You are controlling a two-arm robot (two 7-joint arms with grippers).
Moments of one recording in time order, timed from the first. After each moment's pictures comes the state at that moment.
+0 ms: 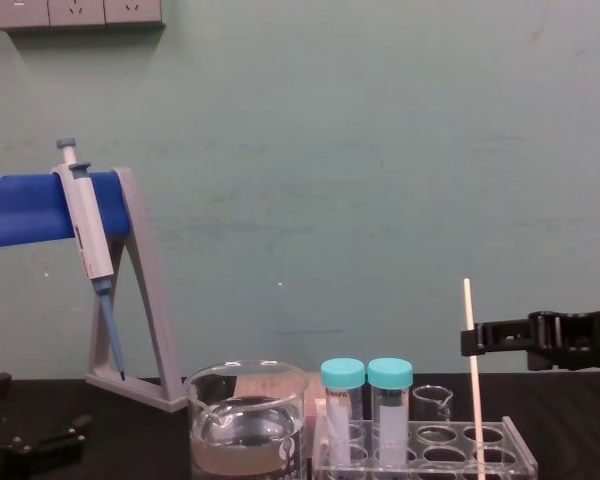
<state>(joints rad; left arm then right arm) -0.20 0.60 0.45 -1.41 -0.25 -0.12 0.03 0.46 0.49 -0.40 -1.44 0.83 0.56 0.18</state>
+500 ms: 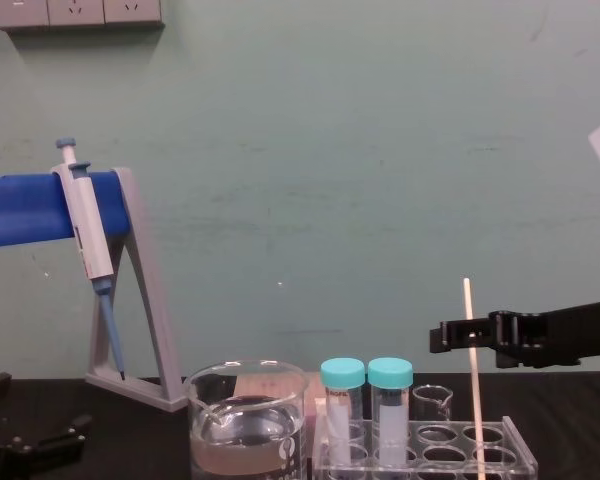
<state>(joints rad) -0.20 0.60 0.45 -1.41 -0.25 -0.12 0.03 0.55 0.42 -0.45 -1.30 0.82 0.53 0.17</state>
